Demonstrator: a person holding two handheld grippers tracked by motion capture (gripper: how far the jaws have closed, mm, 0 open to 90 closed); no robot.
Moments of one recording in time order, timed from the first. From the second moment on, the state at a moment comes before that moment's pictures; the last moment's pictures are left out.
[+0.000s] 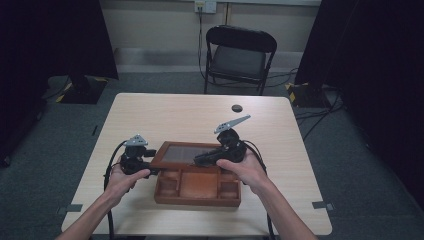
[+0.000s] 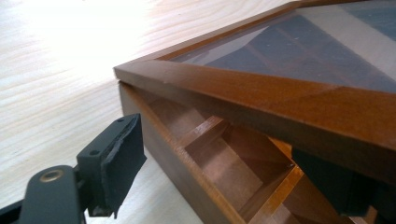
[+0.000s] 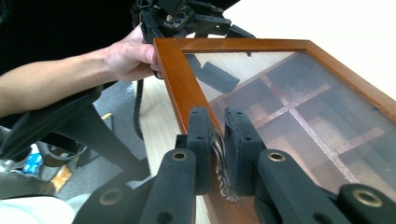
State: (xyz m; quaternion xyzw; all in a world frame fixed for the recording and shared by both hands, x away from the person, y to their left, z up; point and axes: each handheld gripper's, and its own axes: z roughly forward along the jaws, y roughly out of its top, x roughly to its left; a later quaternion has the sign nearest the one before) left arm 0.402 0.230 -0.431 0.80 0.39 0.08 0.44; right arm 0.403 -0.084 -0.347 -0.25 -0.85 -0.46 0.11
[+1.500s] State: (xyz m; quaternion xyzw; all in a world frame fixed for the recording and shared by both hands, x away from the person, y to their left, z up) left arm 0.418 0.264 -0.443 0.79 0.44 0.10 0.41; right arm 0.381 -0.083 -0.379 -0.23 -0.89 -0.39 0.09
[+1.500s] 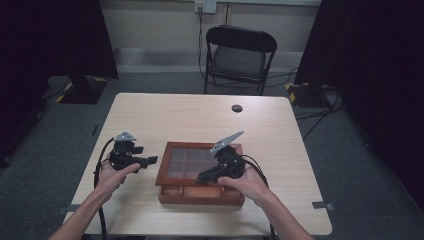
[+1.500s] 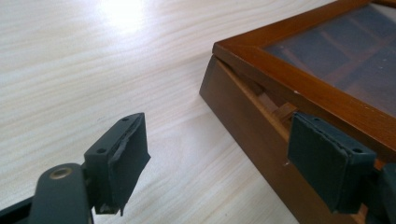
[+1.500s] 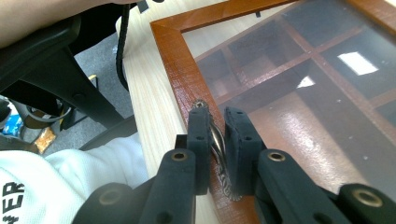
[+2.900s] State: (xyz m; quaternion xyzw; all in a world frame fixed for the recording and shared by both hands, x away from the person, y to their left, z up) left arm 0.415 0.260 -0.441 0.79 0.45 0.10 0.40; right arm 0.381 -0.093 -0.415 -0.31 -0.86 -0.40 0.06
